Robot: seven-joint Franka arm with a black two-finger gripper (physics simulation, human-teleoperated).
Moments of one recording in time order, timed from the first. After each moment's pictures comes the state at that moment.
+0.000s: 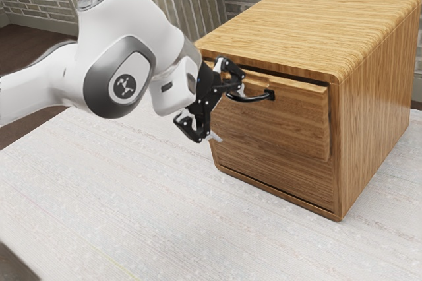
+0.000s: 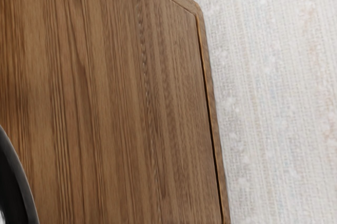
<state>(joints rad) -0.07 -0.09 -0.02 -1.82 -0.11 2.22 1.70</state>
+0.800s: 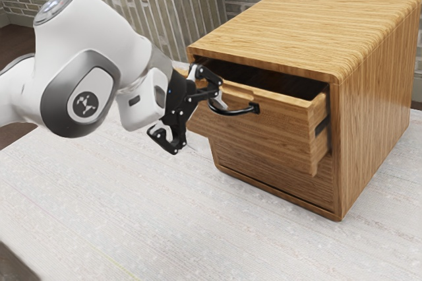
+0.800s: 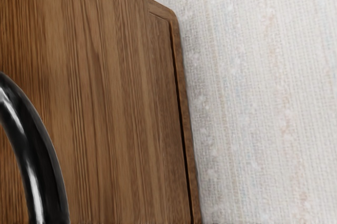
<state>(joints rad) -0.07 -0.29 -0.02 -2.01 -0.11 2.25 1.70</state>
